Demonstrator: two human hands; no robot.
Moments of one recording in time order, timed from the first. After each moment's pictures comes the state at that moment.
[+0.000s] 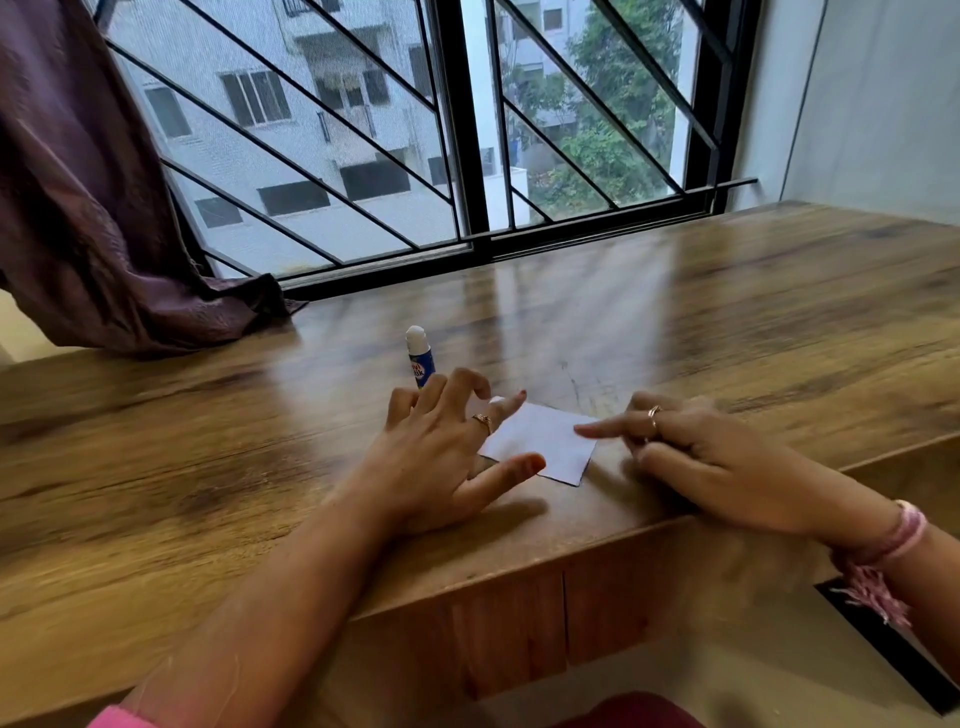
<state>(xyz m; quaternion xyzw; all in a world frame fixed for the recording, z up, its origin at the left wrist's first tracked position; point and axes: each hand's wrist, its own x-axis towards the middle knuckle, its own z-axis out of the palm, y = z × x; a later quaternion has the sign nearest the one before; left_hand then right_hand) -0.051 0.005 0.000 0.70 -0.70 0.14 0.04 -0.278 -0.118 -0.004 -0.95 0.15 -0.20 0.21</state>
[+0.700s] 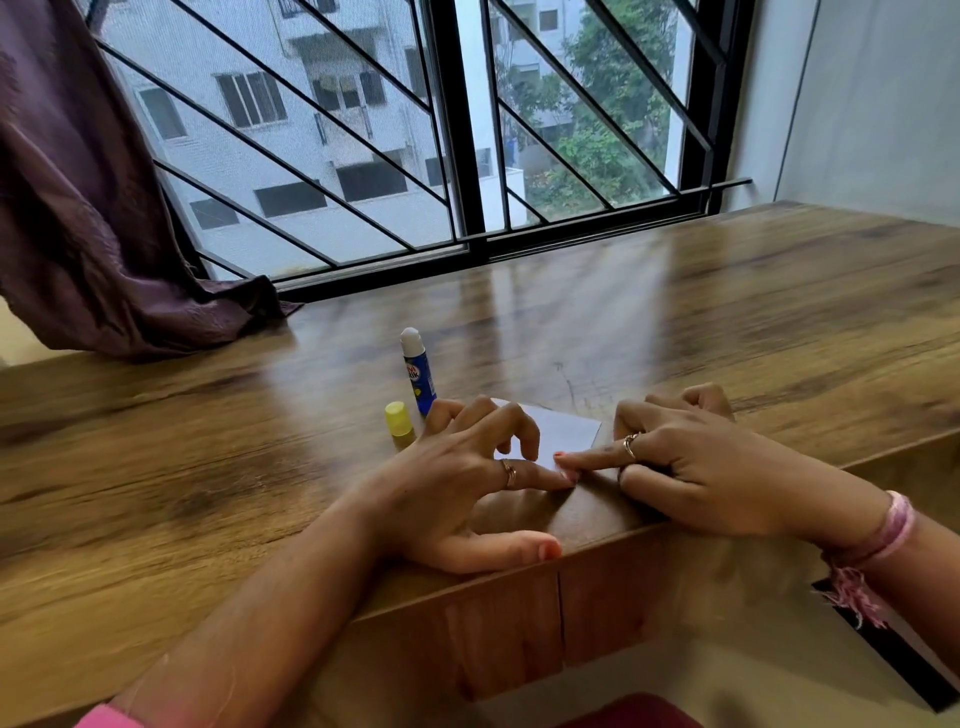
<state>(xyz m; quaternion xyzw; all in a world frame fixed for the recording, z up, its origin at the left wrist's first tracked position) -0.062 0.014 0.006 0.53 -0.83 0.12 0.09 -0.276 -0.120 -0.008 -0.98 0.16 -0.13 0.05</state>
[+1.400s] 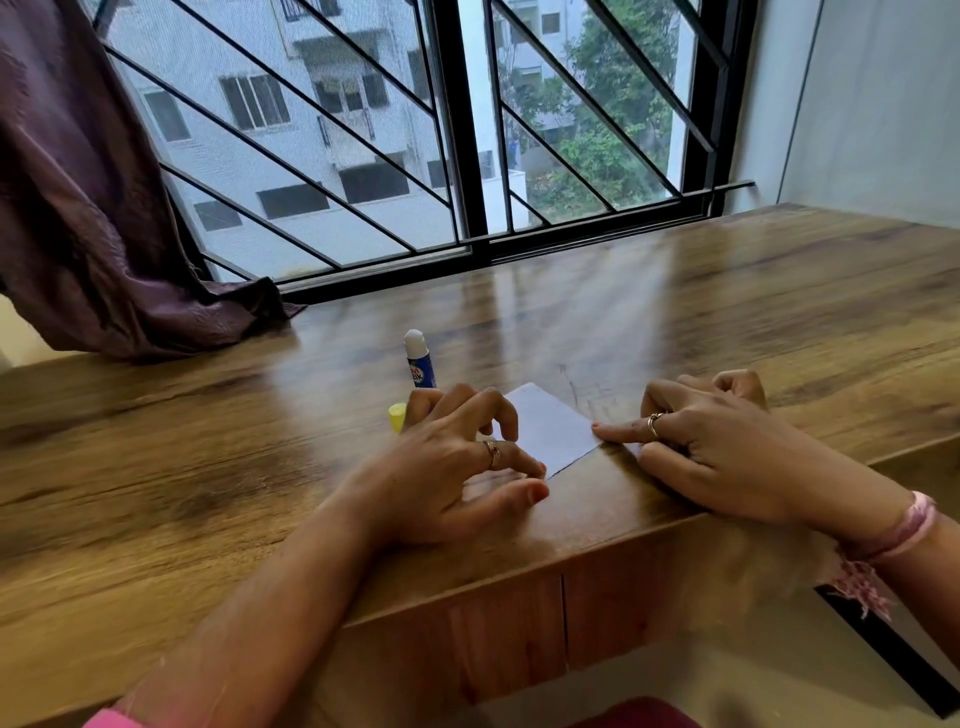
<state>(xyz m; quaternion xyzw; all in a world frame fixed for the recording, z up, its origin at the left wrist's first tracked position) -0.058 0.016 0.008 0.57 -0.80 0.12 0.15 -0.280 -0.130 -0.008 -0.95 0.25 -0.18 0.00</state>
